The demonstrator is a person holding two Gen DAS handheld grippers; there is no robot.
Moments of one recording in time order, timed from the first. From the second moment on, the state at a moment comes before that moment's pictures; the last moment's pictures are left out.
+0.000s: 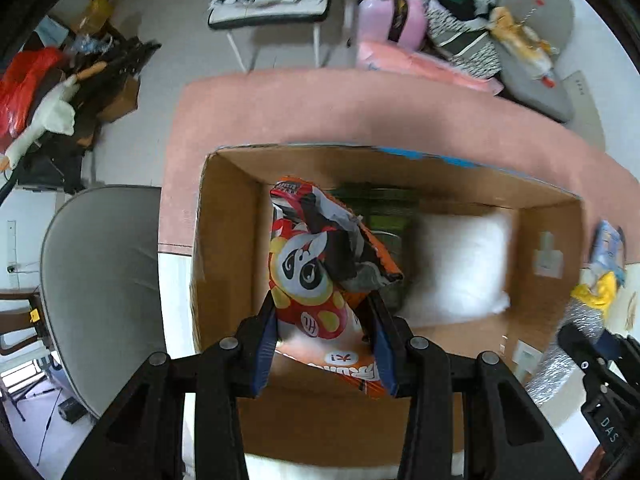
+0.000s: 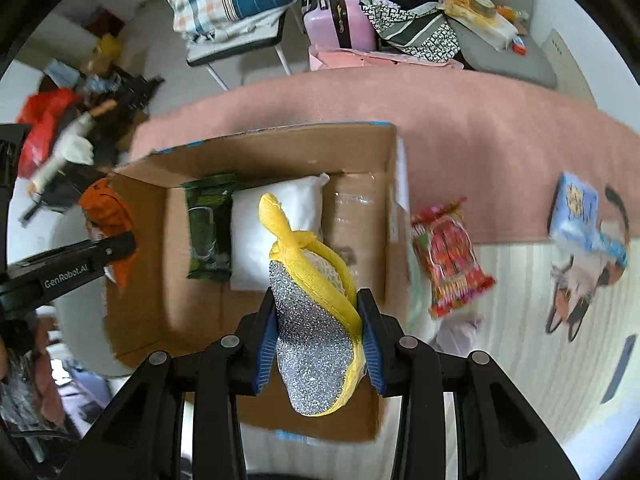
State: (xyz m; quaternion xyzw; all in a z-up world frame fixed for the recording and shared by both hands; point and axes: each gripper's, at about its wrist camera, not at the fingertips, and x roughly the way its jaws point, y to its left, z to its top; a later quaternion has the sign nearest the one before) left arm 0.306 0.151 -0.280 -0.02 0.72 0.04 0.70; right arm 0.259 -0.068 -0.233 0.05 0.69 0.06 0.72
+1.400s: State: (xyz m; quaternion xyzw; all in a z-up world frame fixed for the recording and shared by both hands) left arm 0.233 0.154 -0.227 -0.03 0.66 0.02 0.75; right arm 0.233 -0.045 -0.230 0.04 0.68 0.04 0.73
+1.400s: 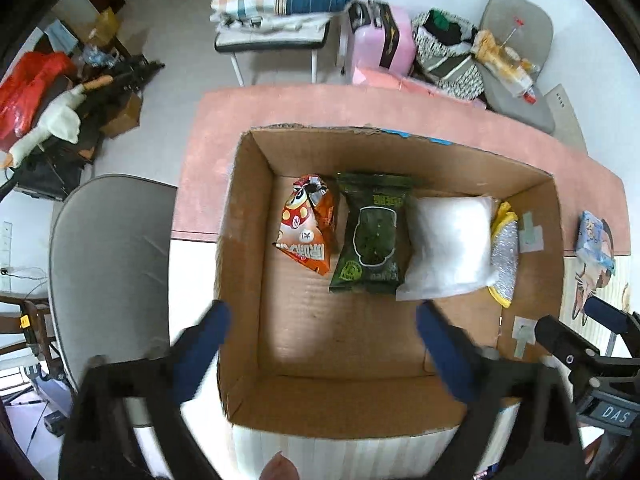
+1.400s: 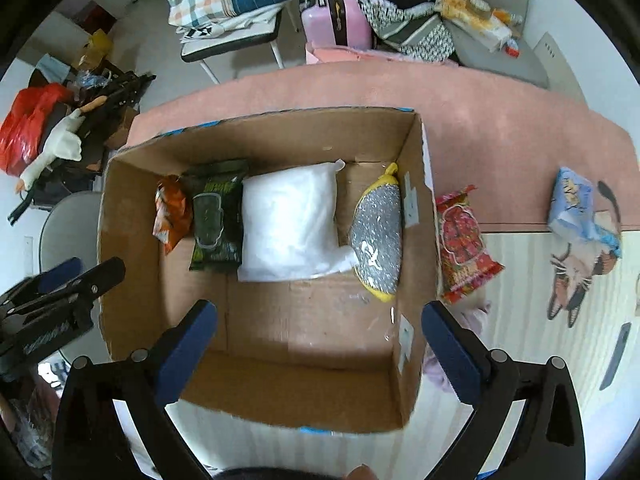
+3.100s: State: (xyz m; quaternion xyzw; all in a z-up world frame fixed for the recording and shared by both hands) left arm 0.351 -0.209 -0.322 0.14 0.78 -0.08 0.60; right arm 0.251 -0.418 -0.246 0.15 0.65 -0.12 0.73
